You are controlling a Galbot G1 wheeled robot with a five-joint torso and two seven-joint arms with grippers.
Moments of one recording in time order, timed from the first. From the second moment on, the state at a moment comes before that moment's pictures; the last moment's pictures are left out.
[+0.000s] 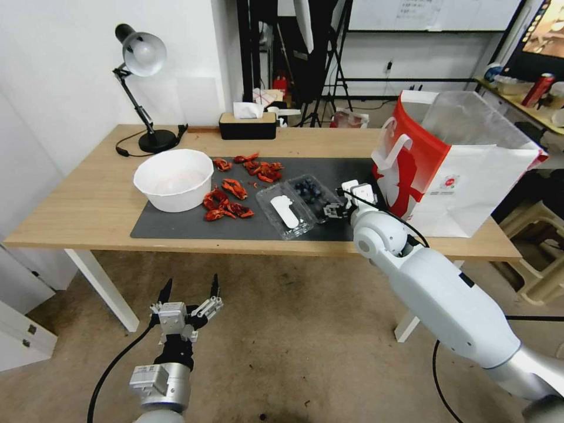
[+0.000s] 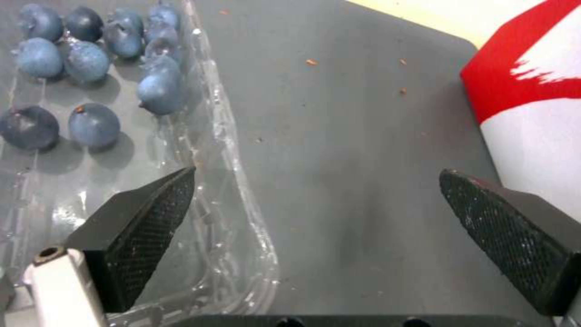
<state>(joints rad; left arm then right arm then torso) 1.78 -1.44 -0.45 -2.13 -0.17 -0.16 -0.15 -0.58 1.03 -0.13 1.69 0.78 -0.74 0.60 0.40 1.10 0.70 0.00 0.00</state>
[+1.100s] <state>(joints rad) 1.79 -1.44 -0.43 -2.12 -0.15 -0.19 -0.15 -0.70 0.95 -0.05 1.82 0.84 -0.74 0.64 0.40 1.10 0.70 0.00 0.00</state>
